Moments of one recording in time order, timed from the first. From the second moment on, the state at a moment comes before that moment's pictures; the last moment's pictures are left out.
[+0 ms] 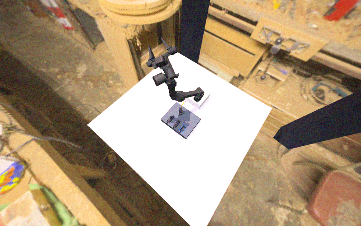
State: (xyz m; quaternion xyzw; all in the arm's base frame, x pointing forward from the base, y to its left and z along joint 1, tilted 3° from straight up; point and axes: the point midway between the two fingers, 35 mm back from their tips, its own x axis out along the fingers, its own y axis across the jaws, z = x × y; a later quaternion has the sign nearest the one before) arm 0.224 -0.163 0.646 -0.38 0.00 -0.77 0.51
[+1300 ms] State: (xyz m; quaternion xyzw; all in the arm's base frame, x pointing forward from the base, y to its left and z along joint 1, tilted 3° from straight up) arm 0.093 -0.162 0.668 -0.34 -0.08 -0.87 0.35
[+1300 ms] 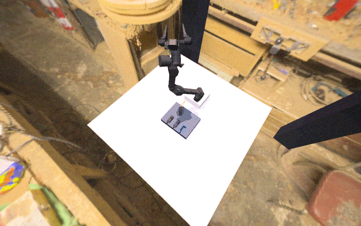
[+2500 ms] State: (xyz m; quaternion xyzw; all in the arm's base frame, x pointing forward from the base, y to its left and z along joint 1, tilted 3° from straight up) arm -0.038 -0.087 0.665 -0.32 -0.19 -0.92 0.11
